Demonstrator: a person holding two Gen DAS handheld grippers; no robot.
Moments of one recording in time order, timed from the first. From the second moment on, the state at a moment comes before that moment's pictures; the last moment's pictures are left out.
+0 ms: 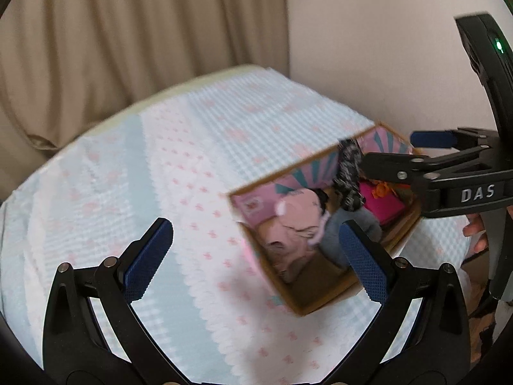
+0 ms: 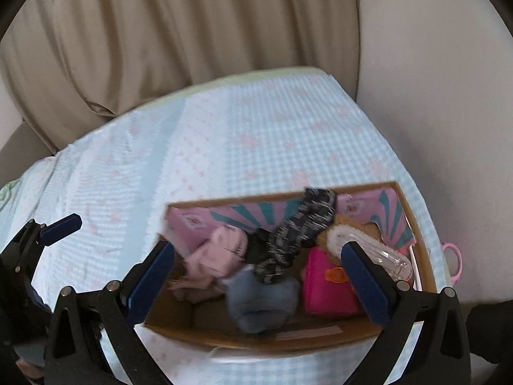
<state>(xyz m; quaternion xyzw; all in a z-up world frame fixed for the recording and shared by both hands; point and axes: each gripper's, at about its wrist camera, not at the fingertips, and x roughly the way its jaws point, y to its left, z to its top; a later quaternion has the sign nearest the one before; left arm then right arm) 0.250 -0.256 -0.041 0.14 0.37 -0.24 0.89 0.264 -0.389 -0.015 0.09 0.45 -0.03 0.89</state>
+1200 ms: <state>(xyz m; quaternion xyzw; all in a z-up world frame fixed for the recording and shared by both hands) 0.085 -0.038 -0.002 0.01 0.18 -0.04 0.98 0.114 -0.228 0.024 0.01 0.25 -0.05 0.97</state>
